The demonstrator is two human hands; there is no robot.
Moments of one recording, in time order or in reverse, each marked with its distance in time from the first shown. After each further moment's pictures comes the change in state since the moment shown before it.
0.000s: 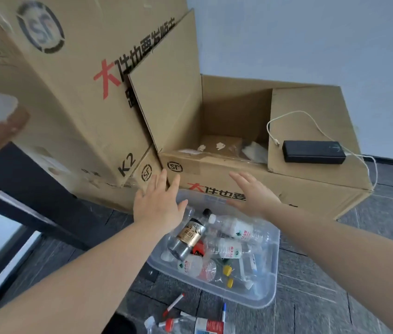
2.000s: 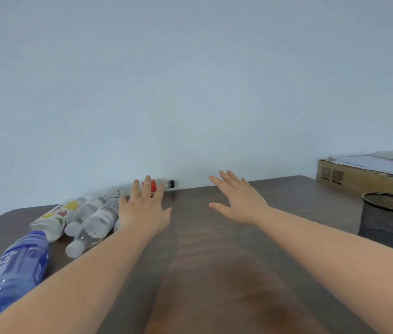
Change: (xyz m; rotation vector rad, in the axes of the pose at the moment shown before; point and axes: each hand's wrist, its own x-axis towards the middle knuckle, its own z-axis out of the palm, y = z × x) left_hand -0.608 -0.418 -0.177 0.187 0.394 -1.250; right_hand -0.270 -0.734 -0.034 -0.152 0.250 -1.362
